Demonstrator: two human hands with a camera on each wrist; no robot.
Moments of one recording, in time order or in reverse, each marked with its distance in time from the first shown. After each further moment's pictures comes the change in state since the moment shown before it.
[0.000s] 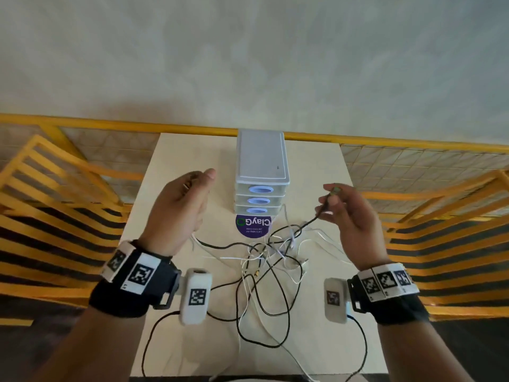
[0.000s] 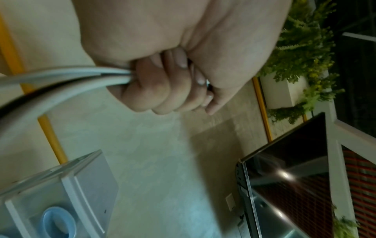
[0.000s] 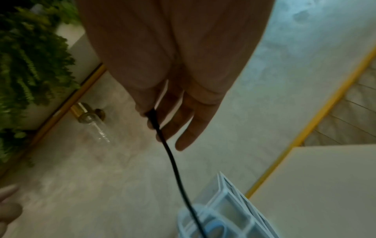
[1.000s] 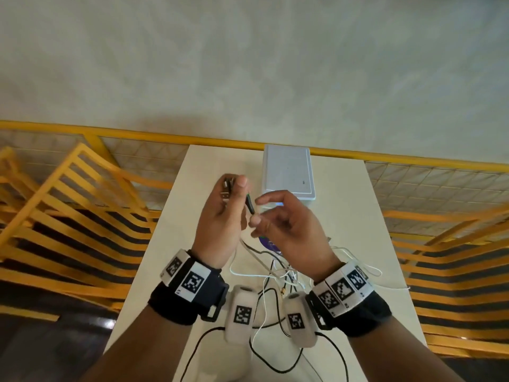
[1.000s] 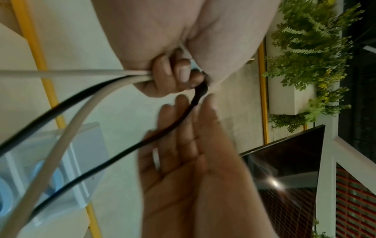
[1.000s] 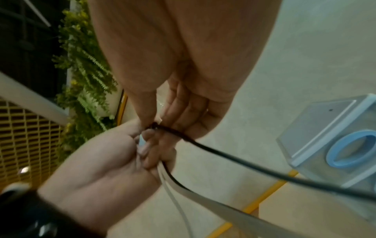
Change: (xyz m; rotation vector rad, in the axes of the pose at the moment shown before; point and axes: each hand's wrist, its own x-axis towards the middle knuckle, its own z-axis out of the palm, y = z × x) left_hand -0.009 0.008 0.021 -0.069 0.180 0.120; right_hand 0.002 -0.057 0.129 0.147 -0.388 0.069
